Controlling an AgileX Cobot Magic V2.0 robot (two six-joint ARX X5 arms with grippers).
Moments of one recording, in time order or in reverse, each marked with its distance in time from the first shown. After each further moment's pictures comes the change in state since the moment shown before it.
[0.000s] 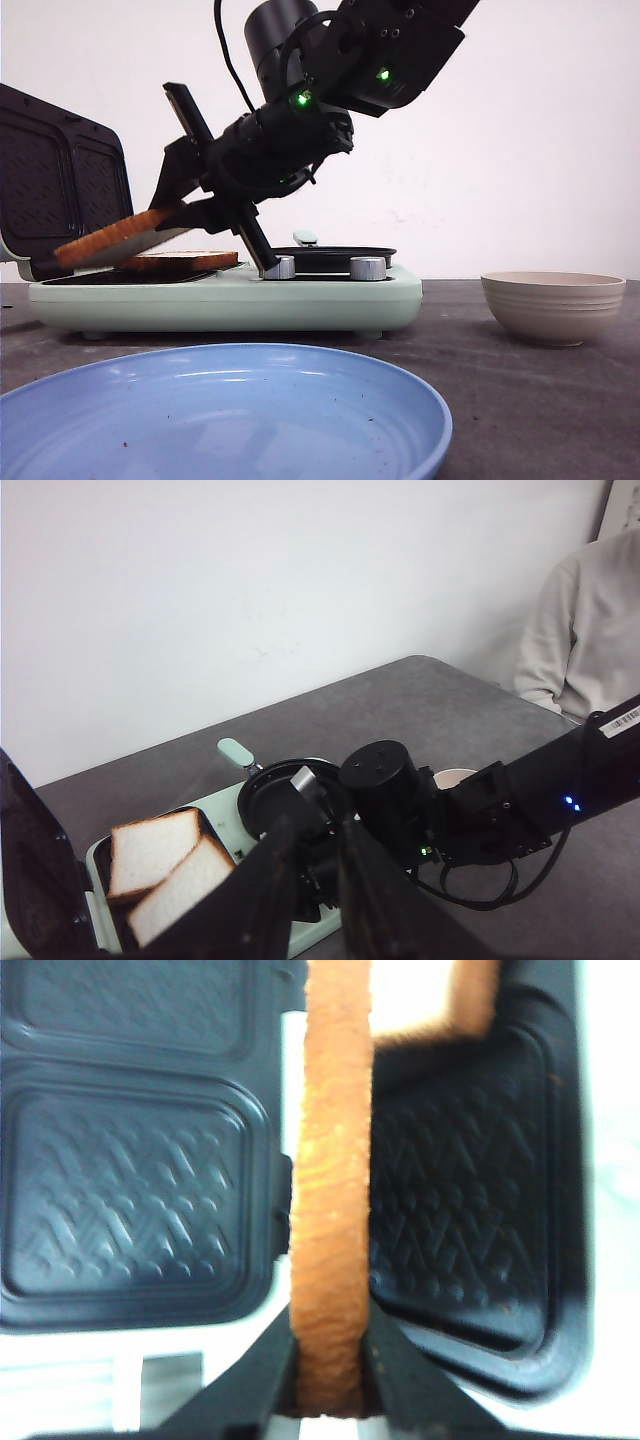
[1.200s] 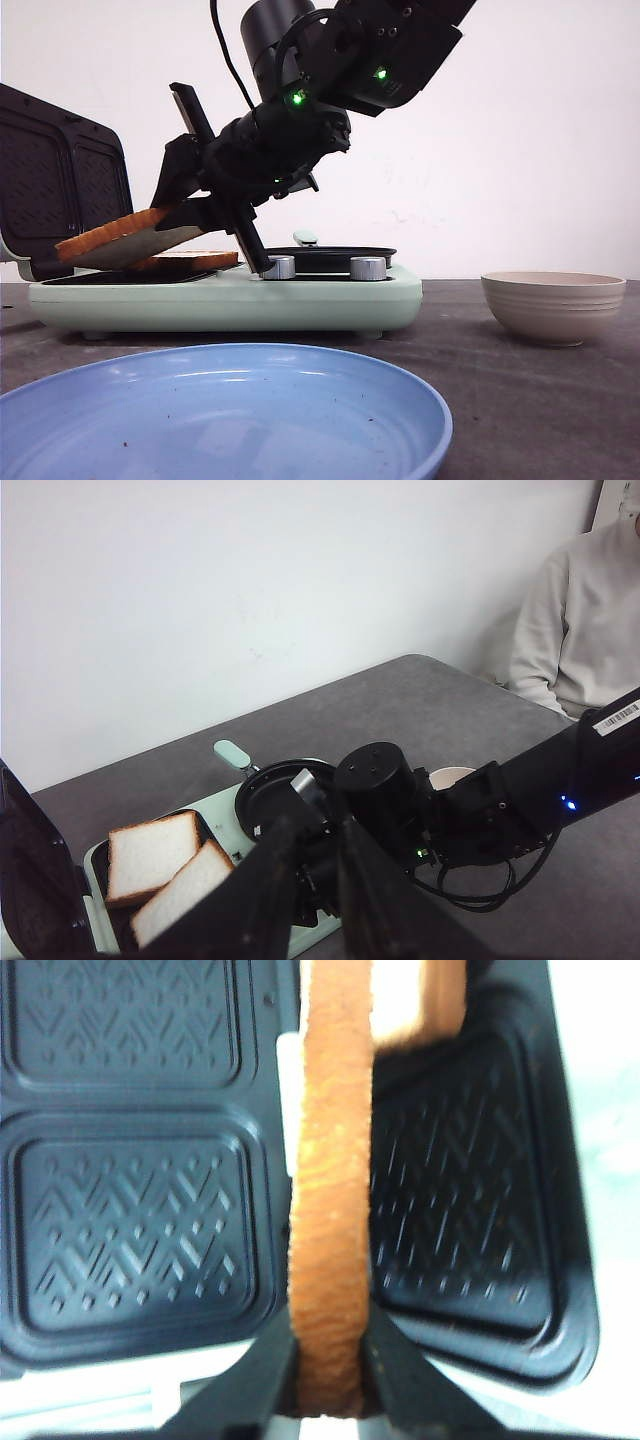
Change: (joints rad) left arm -0.026 0.000 0.000 0.000 -0.021 0.002; right arm 0.010 0.002 0.000 0.002 -0.028 0.121
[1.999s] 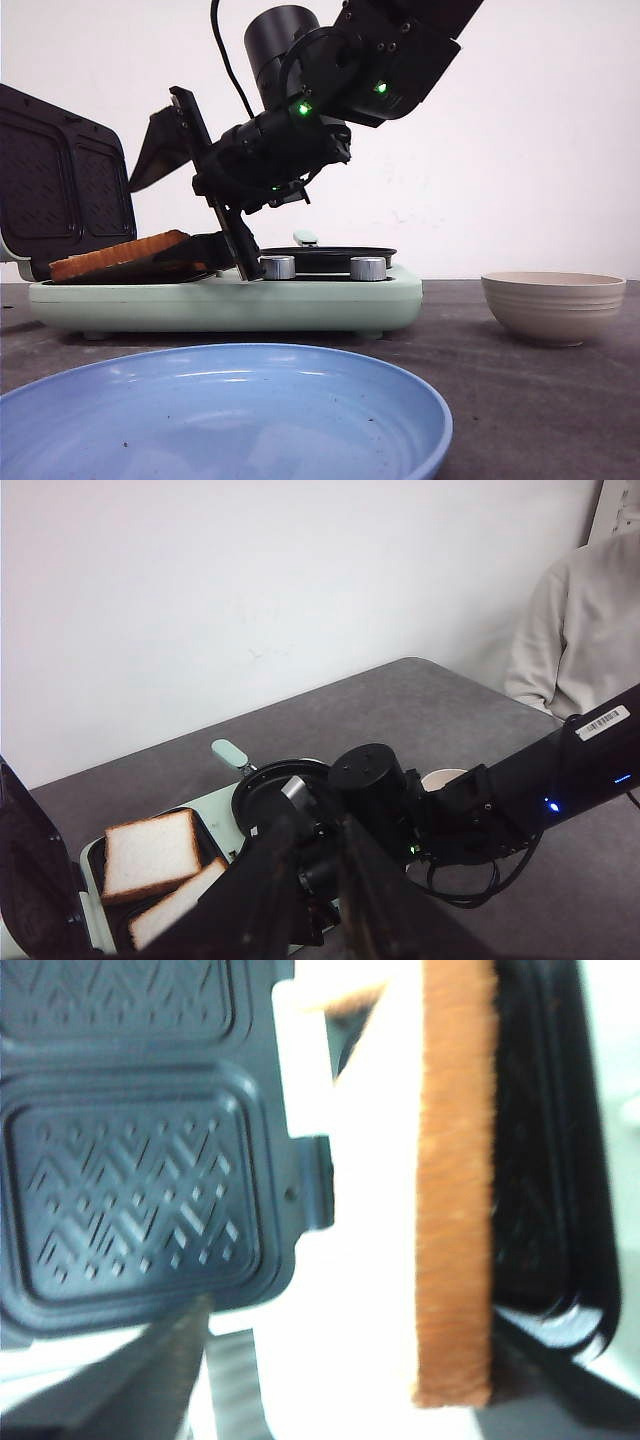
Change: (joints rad) left arm 0.000 -0.014 0.000 -0.009 0.000 -0.016; right arm -0.018 0.022 0.007 0.022 -0.128 0.027
